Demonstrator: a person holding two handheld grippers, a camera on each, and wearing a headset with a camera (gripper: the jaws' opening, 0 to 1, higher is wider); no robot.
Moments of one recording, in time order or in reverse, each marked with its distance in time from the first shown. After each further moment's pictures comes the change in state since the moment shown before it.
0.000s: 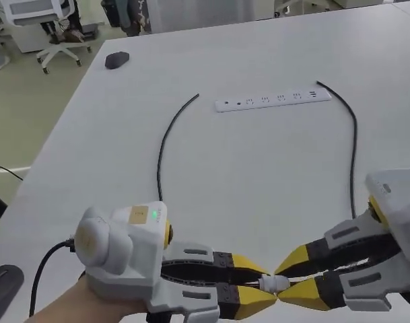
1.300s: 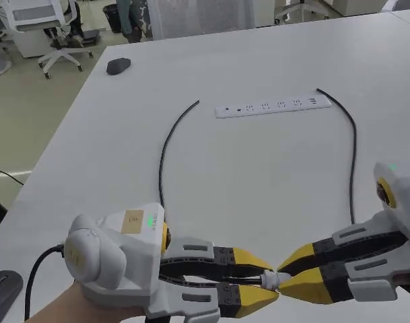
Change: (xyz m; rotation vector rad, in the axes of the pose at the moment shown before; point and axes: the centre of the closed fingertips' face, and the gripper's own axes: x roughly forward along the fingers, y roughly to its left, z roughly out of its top) left arm -0.001 -0.004 0.017 0.254 -0.016 0.017; right arm -0.008 -0.007 0.017 0.390 -0.131 0.056
